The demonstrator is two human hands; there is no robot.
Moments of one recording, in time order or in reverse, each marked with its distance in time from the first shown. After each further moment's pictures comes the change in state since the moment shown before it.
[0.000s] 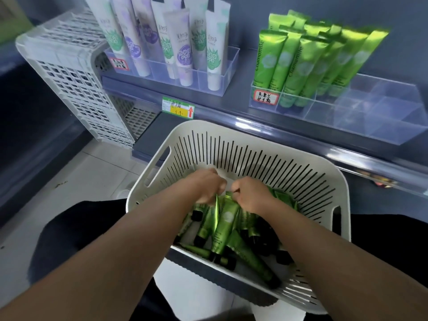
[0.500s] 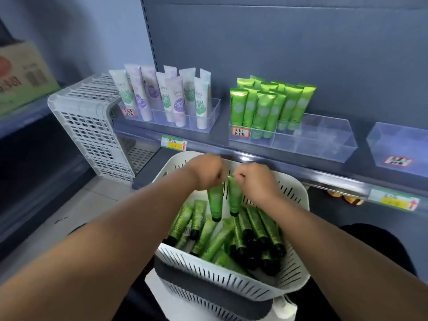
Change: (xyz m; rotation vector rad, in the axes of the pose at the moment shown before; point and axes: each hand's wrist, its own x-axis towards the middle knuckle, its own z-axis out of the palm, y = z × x) left_hand -0.063 0.054 -0.097 0.048 0.354 0.048; right_hand -0.068 -0.019 -0.081 -0.018 0.508 -0.150
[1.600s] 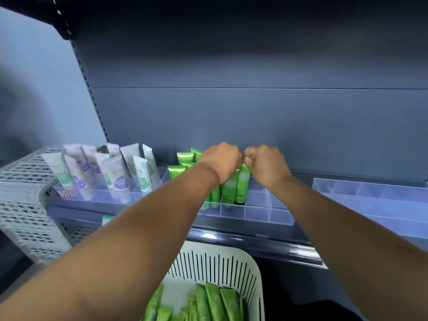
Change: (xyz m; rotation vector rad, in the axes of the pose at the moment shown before) left_hand 0.130 0.138 -0.143 0.089 0.312 0.066; right_hand 0.090 0.080 -0.196 -0.093 0.367 0.073
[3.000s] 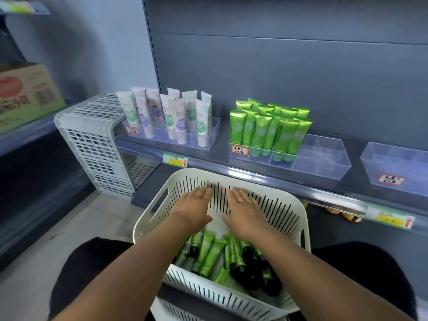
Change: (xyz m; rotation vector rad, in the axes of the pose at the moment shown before) left_hand -0.218 -0.122 0.143 0.068 -0.352 -0.212; right_hand -0.186 -0.095 0.157 -0.090 -0.637 -0.122
